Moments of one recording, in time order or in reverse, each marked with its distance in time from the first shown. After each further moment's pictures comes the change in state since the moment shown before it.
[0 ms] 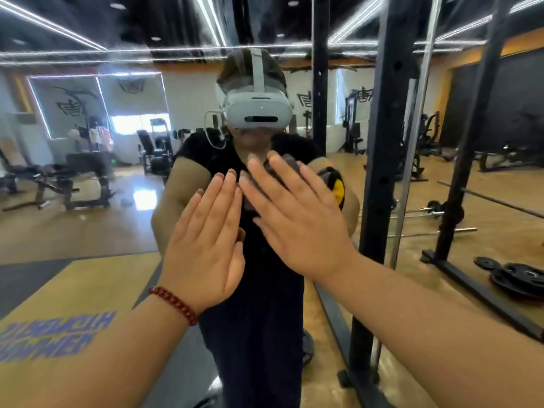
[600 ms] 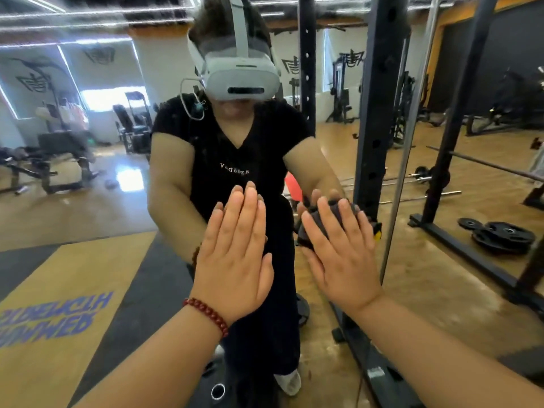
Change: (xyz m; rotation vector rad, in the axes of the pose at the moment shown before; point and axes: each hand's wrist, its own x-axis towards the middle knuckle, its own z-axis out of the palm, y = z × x) left_hand -0.047 0.053 0.024 -0.013 -0.166 -0.035; right_hand -0.132 -0.021 0.004 0.013 -0.139 0.255
